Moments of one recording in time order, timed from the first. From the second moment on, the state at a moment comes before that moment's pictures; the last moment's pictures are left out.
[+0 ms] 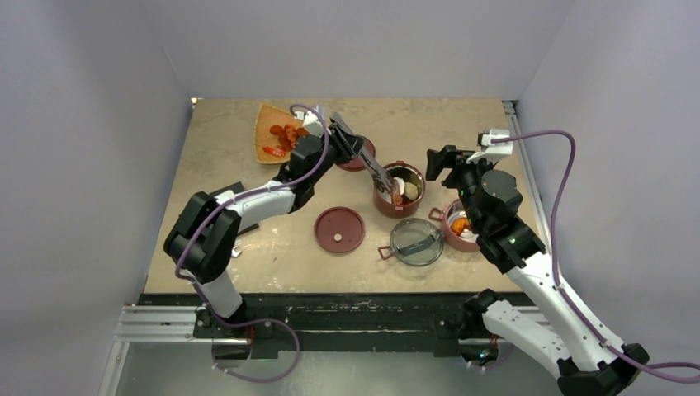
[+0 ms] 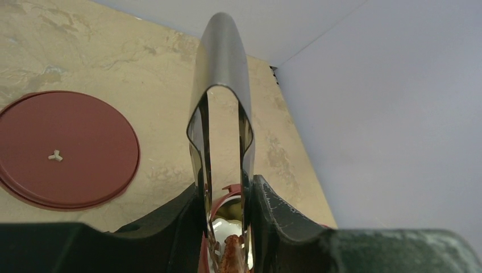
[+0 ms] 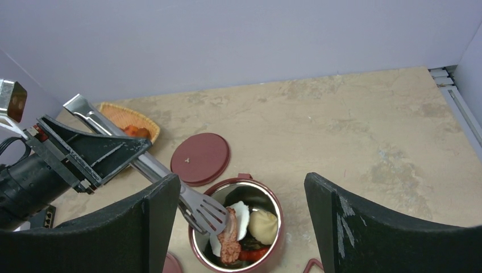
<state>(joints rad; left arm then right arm) -0.58 1.71 1.03 0.63 -0.03 -0.76 0.51 0.79 0.86 -0.09 0.42 0.25</state>
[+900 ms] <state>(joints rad) -0.48 1.47 1.27 0.17 -0.08 -0.51 0.51 0.78 0.86 -0.09 0.39 0.25</state>
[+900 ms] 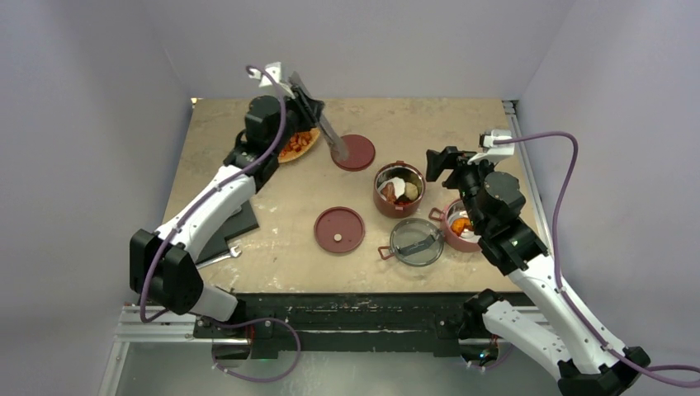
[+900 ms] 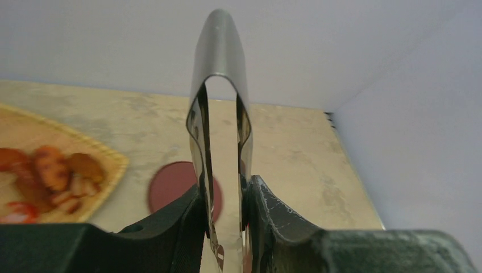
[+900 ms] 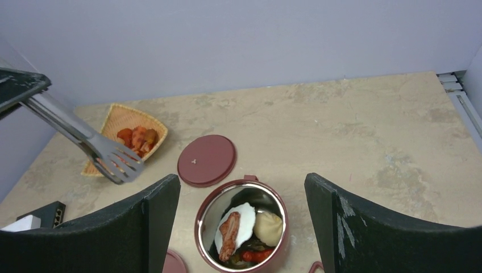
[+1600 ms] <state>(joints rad) -0.10 1.42 1.00 0.19 -0.29 -0.52 0.51 0.78 0.86 -0.09 0.35 0.25</state>
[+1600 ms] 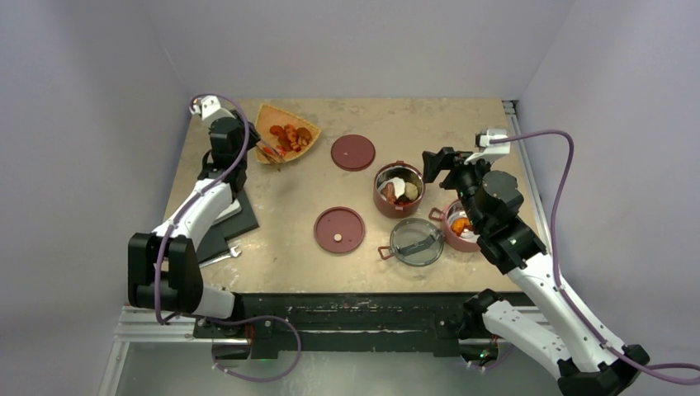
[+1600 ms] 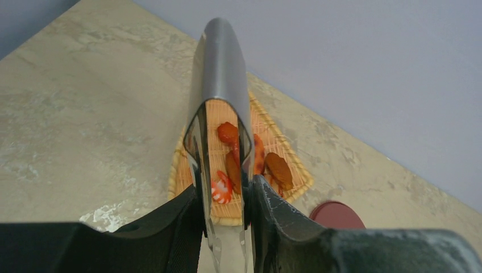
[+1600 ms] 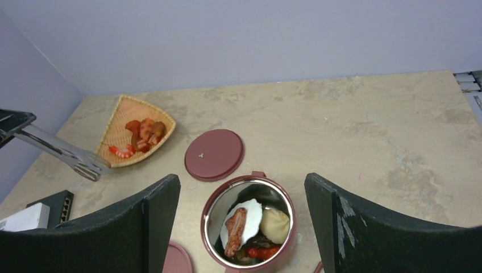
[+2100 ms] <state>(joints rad) -0.11 1.49 0.91 0.42 -0.51 -0.60 0.51 0.79 0.86 -0.09 0.35 0.25</state>
